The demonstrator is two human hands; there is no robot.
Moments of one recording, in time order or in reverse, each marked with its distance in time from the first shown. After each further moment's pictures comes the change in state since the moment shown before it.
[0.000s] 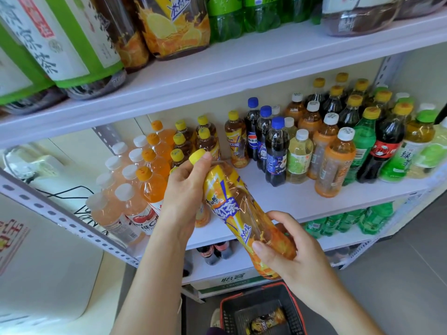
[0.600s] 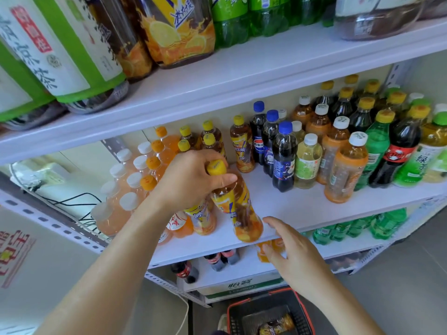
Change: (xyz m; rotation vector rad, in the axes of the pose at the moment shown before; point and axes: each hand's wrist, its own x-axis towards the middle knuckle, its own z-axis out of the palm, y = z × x) left_hand 0.051 0.033 -0.021 1.083 -0.289 0.460; right_hand 0.040 0.041 0.011 -0.517 -0.054 -0.009
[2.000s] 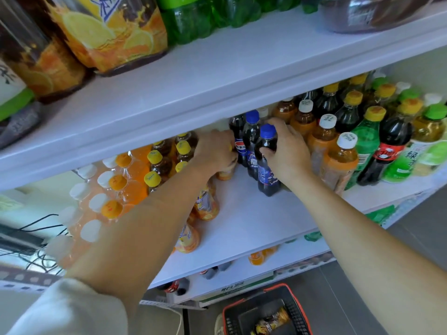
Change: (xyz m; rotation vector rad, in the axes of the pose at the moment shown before) left_hand 0.165 -0.022 0.099 0.549 -0.123 -0.022; right_hand 0.189 0.012 -0.083 -0.149 0.449 0.065
